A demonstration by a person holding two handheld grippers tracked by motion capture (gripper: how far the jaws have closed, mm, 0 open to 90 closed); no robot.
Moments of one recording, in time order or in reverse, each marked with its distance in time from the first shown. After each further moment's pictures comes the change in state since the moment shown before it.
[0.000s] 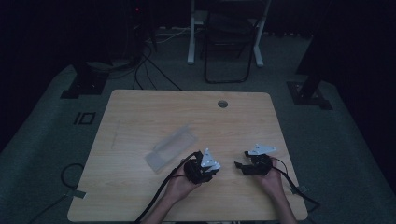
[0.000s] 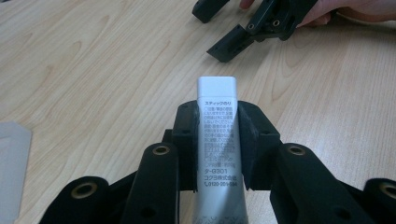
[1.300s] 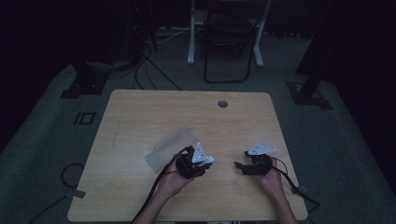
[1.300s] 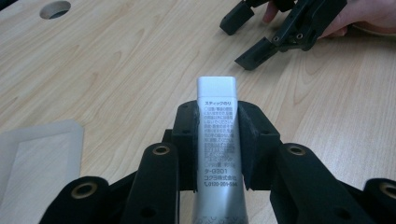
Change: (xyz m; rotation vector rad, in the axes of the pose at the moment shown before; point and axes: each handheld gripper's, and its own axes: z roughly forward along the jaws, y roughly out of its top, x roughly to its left) left arm 0.018 -0.002 -0.023 -0.039 0.051 0.002; right arm 0.000 0.000 0.000 0.000 0.000 -0.001
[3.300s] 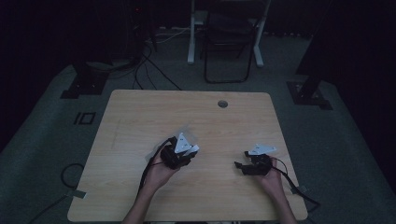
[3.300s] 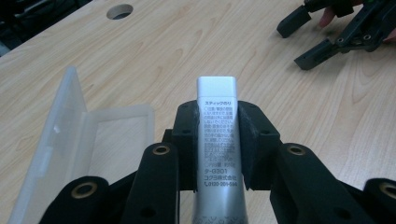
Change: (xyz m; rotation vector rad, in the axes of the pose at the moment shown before) left arm 0.043 -0.016 -0.022 -0.038 0.096 -0.038; right arm 0.000 0.000 0.000 0.000 0.000 0.000
